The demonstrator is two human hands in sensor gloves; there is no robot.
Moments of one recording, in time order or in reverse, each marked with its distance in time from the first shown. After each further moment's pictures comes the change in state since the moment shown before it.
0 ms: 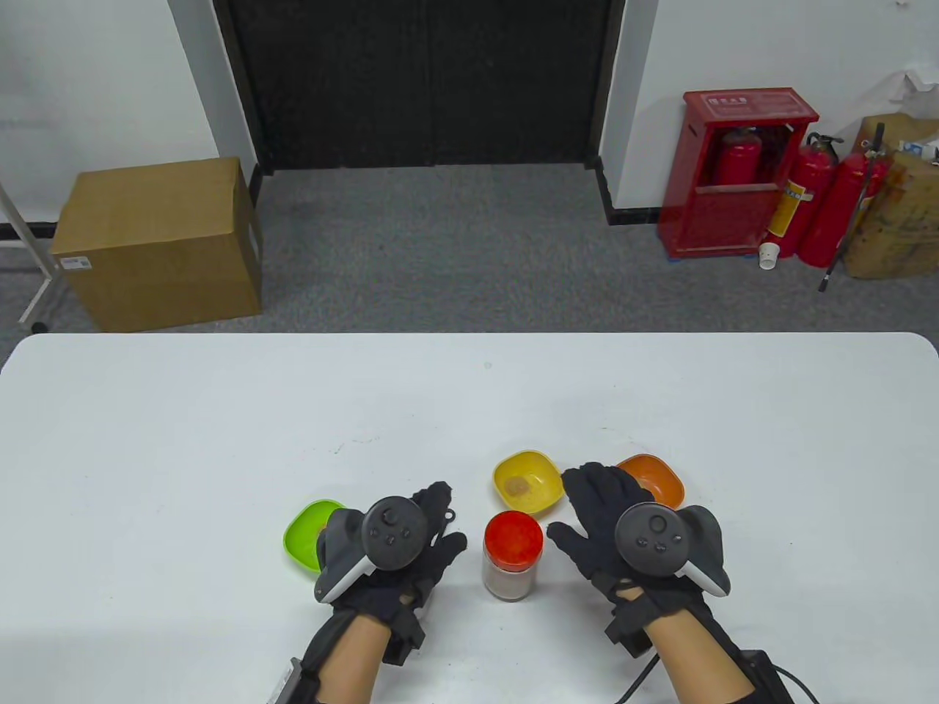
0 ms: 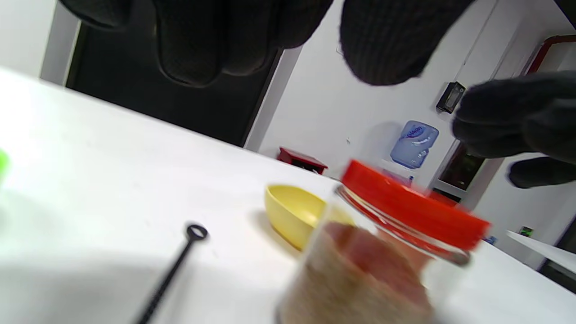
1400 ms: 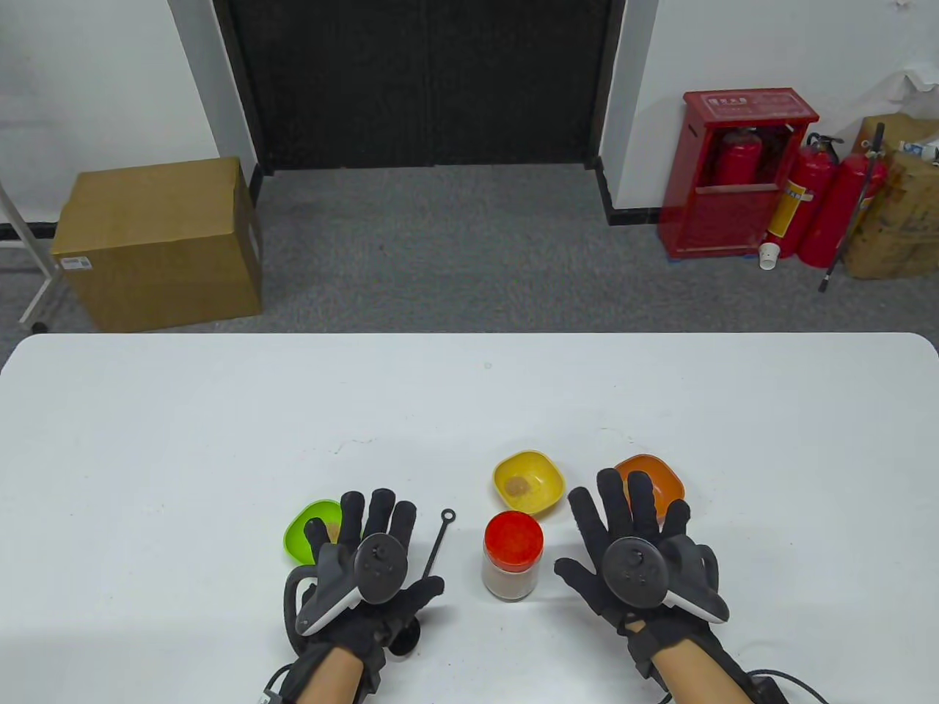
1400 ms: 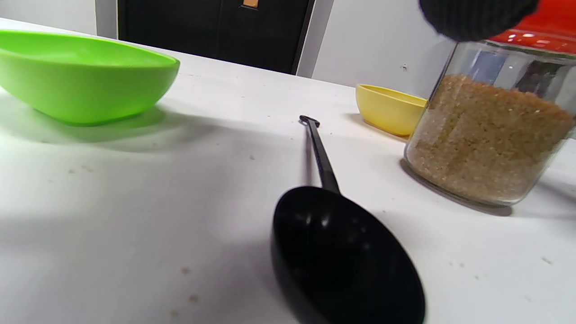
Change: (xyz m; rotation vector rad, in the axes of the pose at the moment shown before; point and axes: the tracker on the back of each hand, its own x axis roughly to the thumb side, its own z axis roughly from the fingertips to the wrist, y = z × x) left_hand -0.037 -0.047 0.026 -0.230 0.126 -0.144; right_hand -0.015 0.036 0.023 0.190 0.053 0.234
